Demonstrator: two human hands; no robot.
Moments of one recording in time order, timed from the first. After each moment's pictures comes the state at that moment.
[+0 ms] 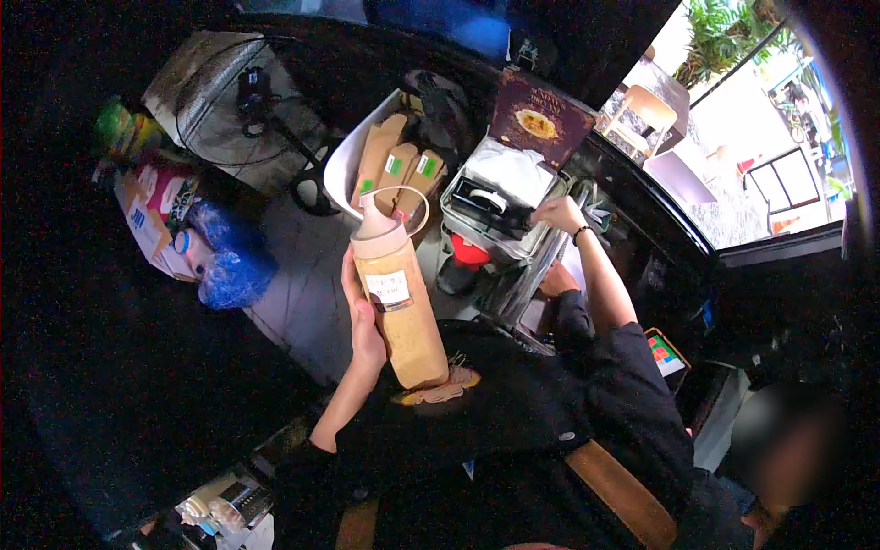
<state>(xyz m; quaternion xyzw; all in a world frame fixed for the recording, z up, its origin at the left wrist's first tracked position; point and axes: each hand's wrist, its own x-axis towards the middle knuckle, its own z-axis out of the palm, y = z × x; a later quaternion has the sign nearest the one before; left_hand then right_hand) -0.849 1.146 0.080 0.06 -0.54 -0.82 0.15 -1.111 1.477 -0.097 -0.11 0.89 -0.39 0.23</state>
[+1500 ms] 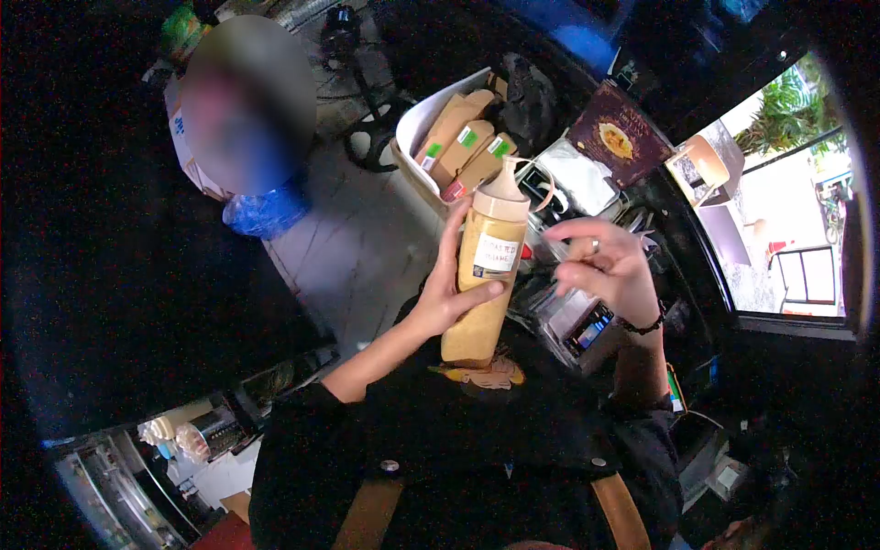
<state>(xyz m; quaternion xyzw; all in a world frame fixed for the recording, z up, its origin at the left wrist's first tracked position) -0.839 1.146 0.100 -0.01 -0.60 -0.80 0.06 -0.944 1.337 0.193 -0.29 0.67 -0.60 0.32</state>
